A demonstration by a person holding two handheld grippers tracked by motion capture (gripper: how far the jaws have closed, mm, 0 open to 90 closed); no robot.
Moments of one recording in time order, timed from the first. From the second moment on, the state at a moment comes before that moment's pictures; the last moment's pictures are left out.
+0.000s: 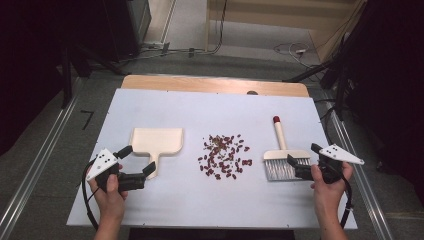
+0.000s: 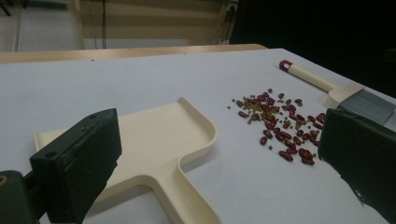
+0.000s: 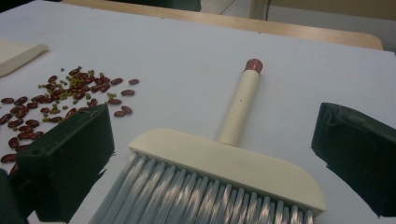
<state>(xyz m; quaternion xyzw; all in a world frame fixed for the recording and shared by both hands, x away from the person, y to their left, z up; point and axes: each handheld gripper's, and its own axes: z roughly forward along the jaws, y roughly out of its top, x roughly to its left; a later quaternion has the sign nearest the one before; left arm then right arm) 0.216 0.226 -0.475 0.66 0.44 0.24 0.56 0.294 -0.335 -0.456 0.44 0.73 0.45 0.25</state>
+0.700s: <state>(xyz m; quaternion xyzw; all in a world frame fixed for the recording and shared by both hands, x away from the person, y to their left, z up) 0.220 0.215 -0.474 0.67 0.43 0.23 0.56 0.350 -0.313 -0.419 0.46 0.76 0.40 0.24</state>
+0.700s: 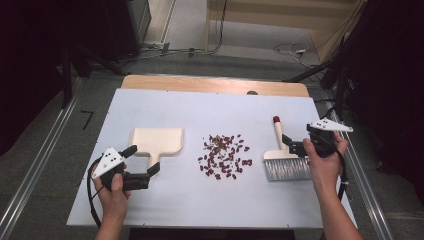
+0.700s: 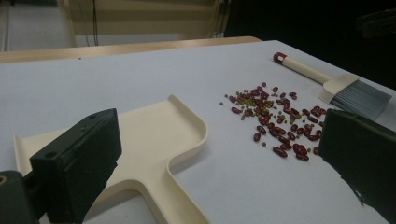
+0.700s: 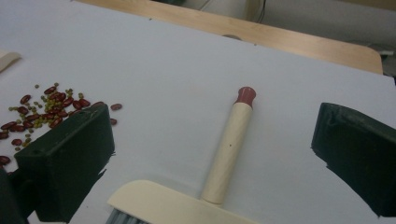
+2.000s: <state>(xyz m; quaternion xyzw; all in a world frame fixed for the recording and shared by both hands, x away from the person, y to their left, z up) 0.225 0.201 -0.473 0.69 0.41 0.22 0.56 0.433 -0.268 -0.467 0.62 0.78 0.08 0.09</state>
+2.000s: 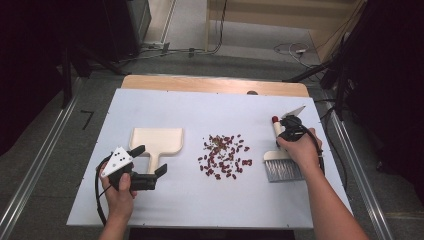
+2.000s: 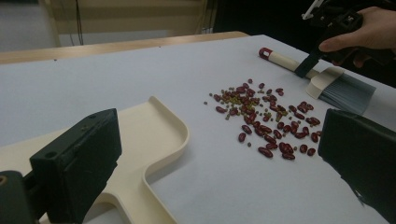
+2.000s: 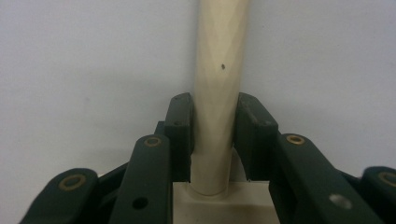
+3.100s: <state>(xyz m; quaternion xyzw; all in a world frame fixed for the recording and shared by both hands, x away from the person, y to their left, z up) 0.227 0.162 -0.444 0.69 0.38 0.23 0.56 0.335 -0.327 -0.430 0.49 0.64 0.55 0.22</state>
